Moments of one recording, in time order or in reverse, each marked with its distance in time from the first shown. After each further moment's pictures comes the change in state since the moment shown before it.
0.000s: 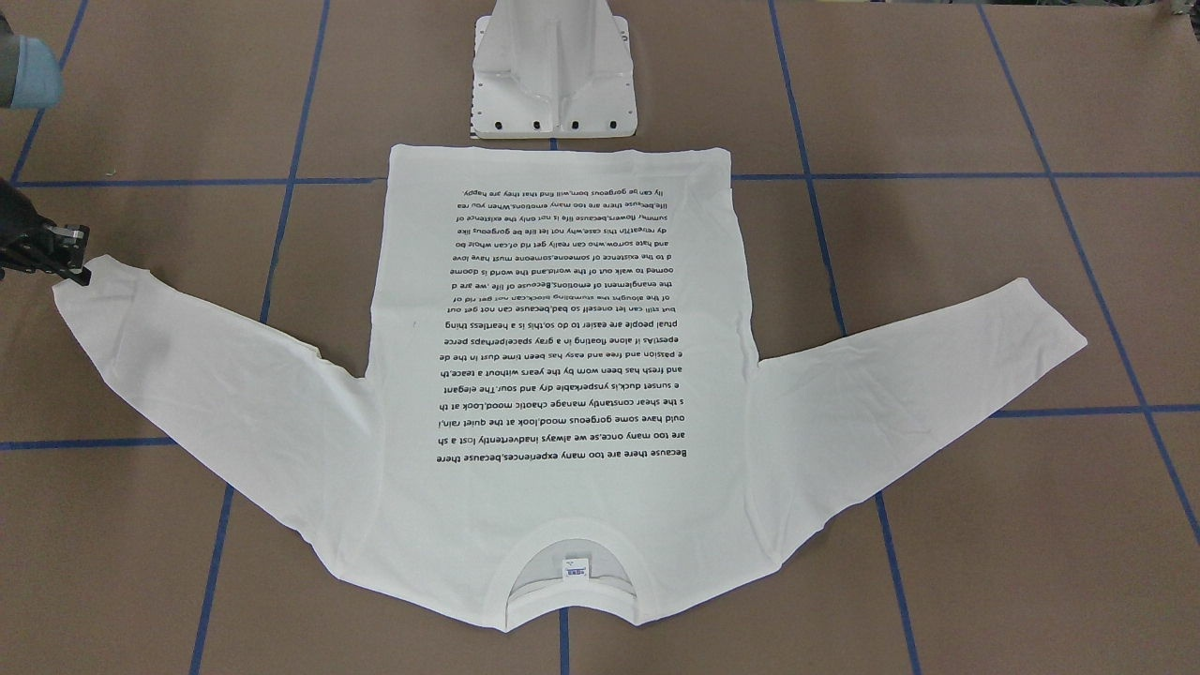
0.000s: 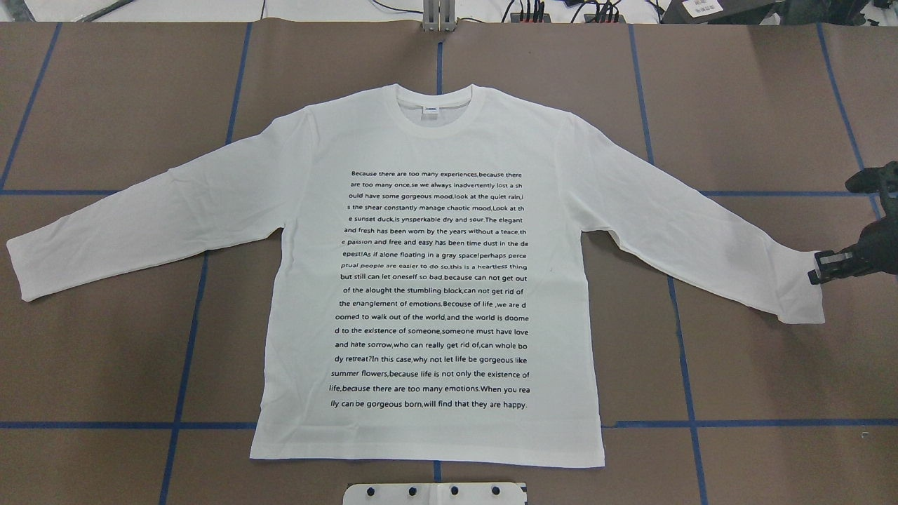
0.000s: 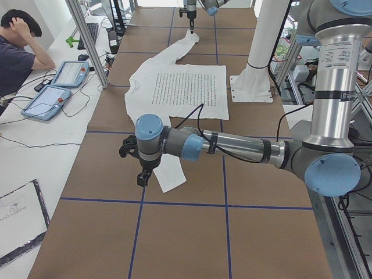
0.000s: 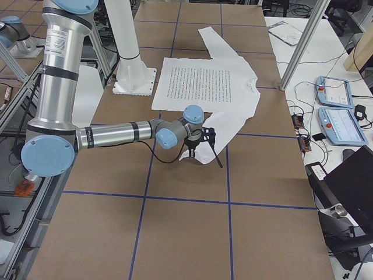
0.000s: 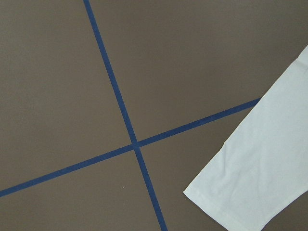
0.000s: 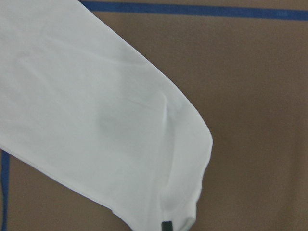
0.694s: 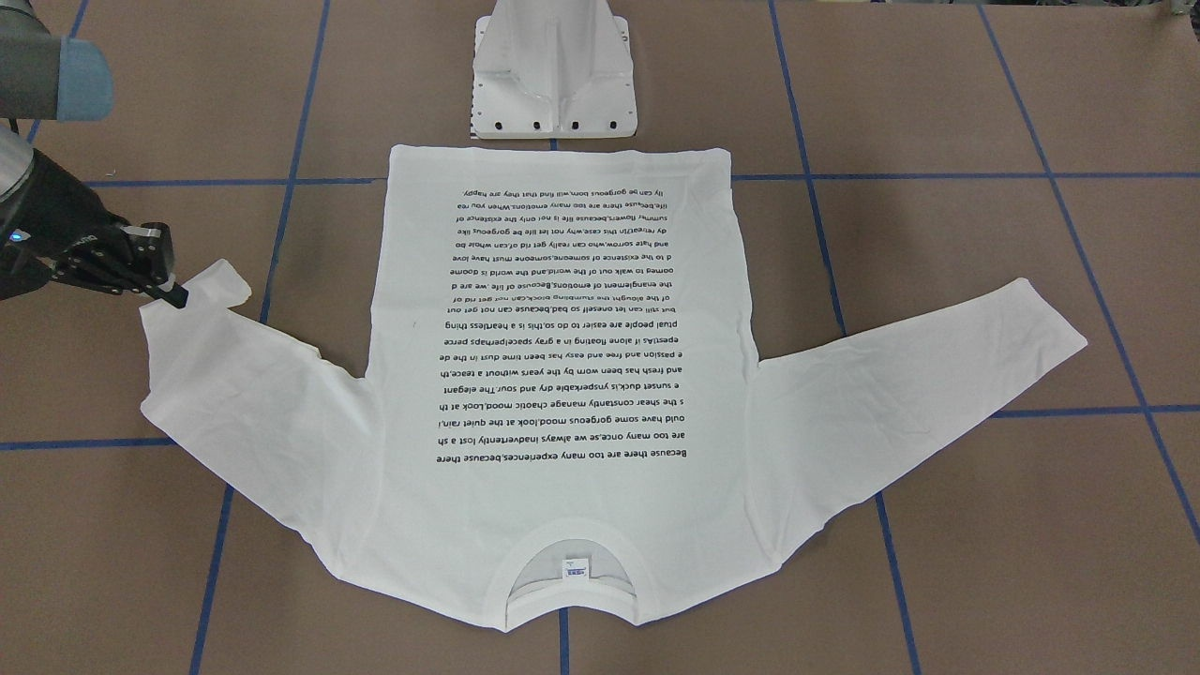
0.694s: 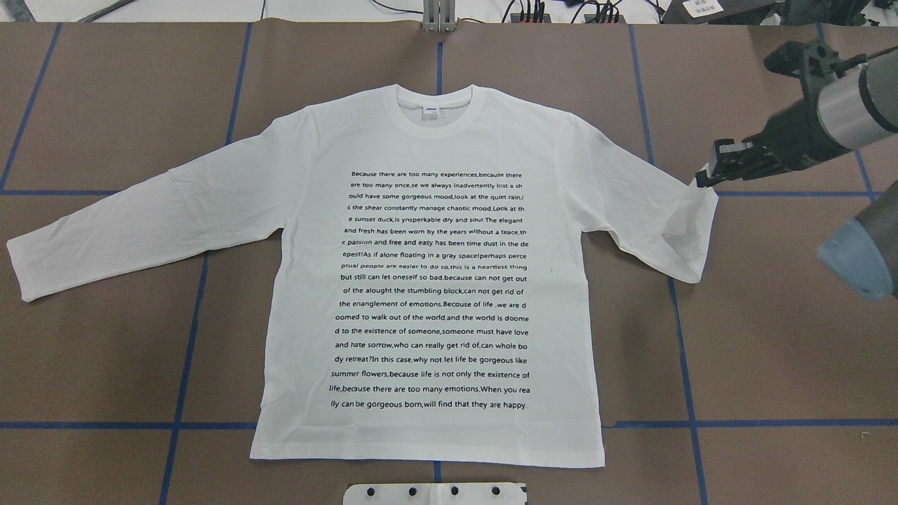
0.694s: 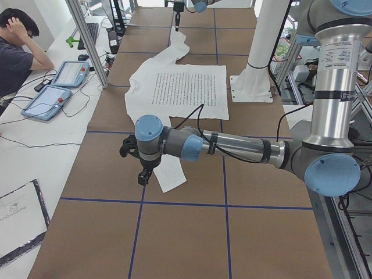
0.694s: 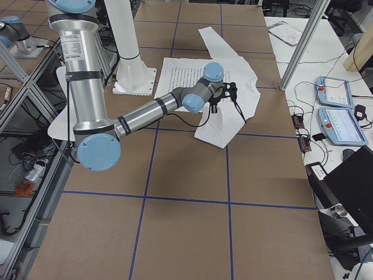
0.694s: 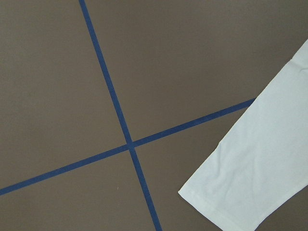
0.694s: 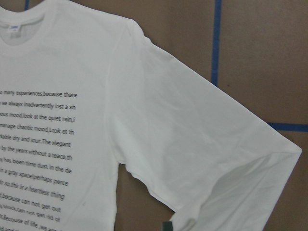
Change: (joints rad) left arm 0.000 -0.001 0.007 -0.003 -0.034 0.000; right arm 0.012 0.384 0.019 -0.020 0.097 0.272
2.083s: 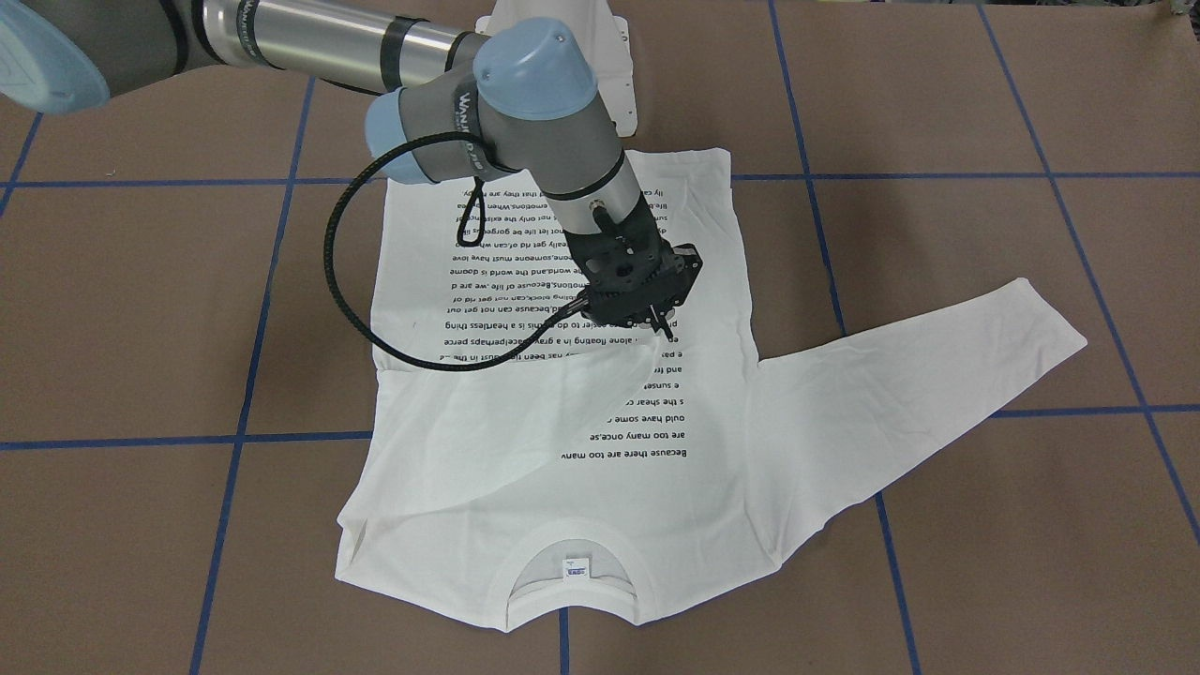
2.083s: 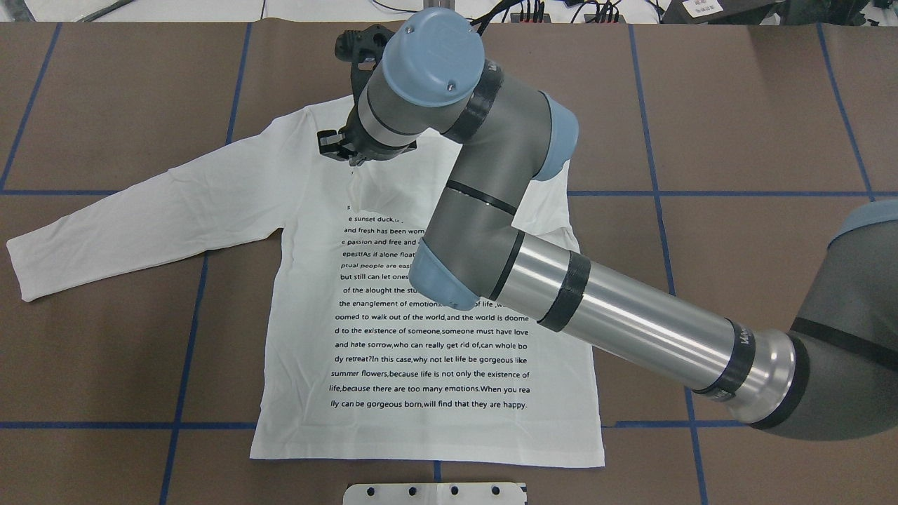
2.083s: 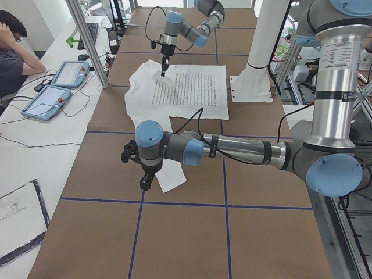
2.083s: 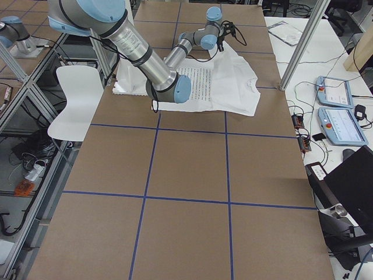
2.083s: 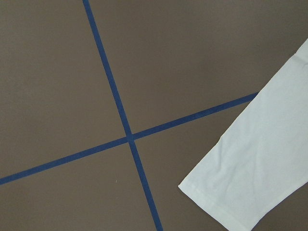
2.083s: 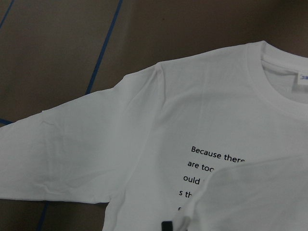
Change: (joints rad) left arm -0.003 0.011 0.021 0.003 0.000 -0.001; right arm -0.446 0.810 -0.548 -0.016 -0.479 0.109
